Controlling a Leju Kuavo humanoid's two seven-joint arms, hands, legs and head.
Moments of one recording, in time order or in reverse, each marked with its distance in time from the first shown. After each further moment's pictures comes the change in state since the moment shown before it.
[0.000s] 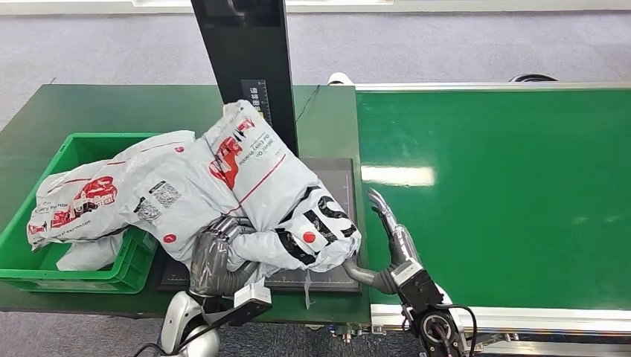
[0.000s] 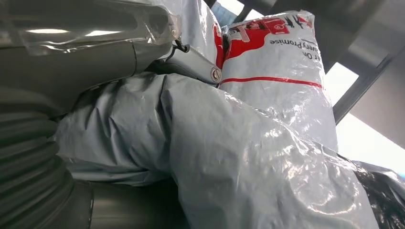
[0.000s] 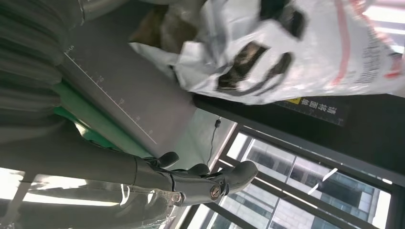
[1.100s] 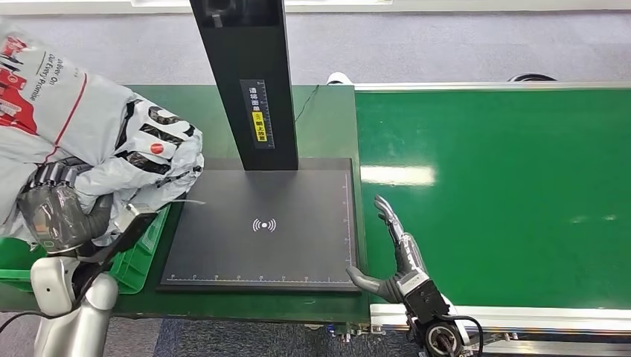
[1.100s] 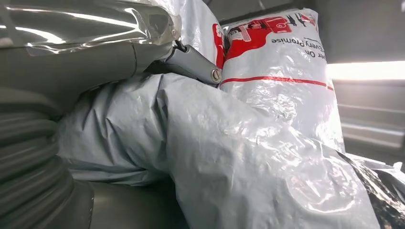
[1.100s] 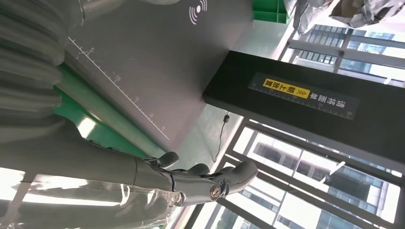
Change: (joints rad) left arm -0.149 0.202 0.482 -0.120 -0.255 0.105 0.261; right arm 0.063 -0.016 -0.002 -0.051 -0.005 -0.026 0.010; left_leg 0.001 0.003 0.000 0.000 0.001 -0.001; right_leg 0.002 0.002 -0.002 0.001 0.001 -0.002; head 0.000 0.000
